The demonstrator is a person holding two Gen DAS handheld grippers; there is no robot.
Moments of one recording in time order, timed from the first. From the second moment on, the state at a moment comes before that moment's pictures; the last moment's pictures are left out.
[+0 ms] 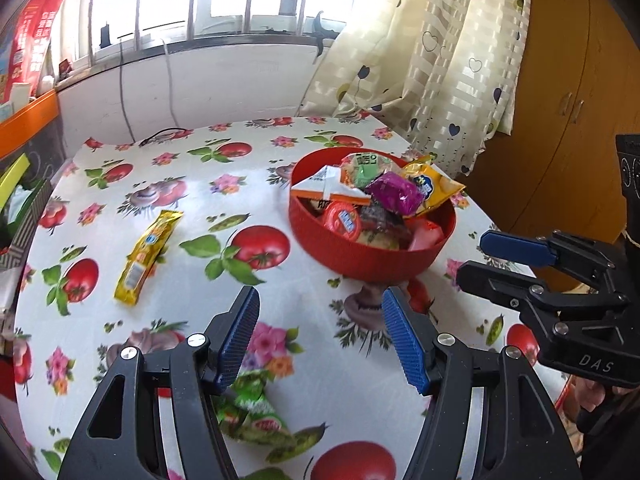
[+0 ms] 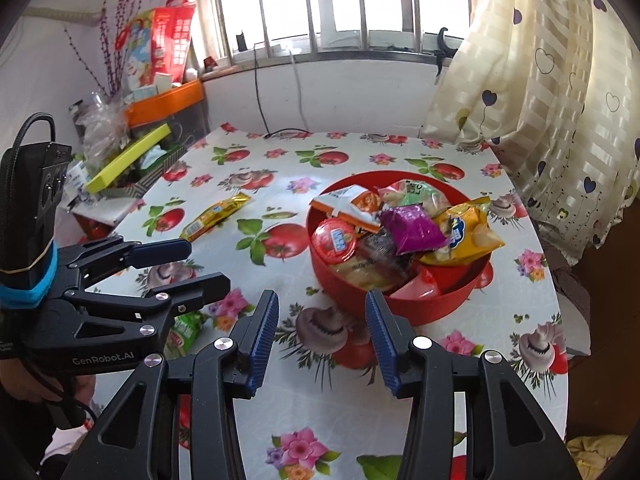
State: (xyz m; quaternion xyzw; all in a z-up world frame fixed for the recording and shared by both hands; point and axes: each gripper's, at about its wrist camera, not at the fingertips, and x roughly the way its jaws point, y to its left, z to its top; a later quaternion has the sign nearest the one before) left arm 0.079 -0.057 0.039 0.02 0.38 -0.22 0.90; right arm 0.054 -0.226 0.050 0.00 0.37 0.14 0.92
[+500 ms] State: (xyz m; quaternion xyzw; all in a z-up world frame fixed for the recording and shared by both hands) left arm 0.062 -0.031 0.034 0.02 0.38 -0.20 0.90; right arm 0.041 -0.210 0.050 0.00 0.36 0.17 0.92
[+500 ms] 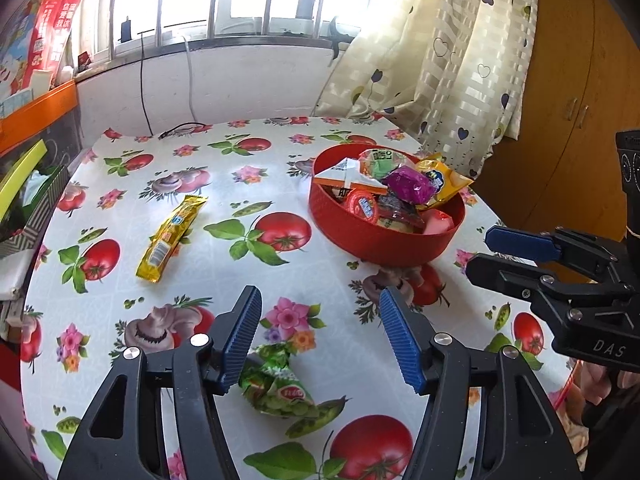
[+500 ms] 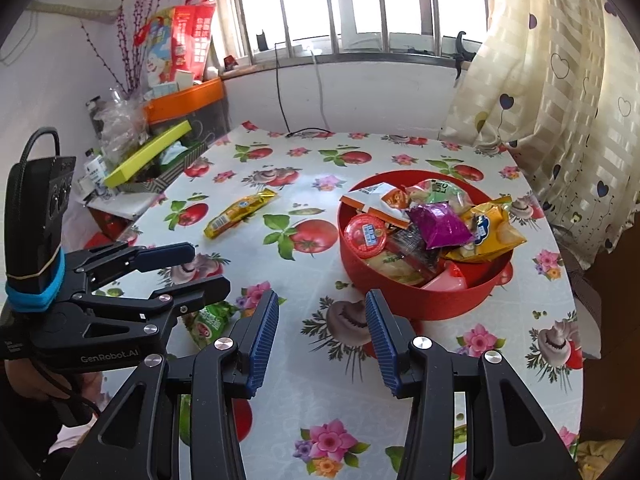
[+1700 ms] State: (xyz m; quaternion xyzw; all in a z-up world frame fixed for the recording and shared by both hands) left arm 0.070 -0.001 -0.035 -0.02 0.46 -0.16 0.87; right arm 0.046 -0.175 0.015 0.01 0.41 0.21 0.89
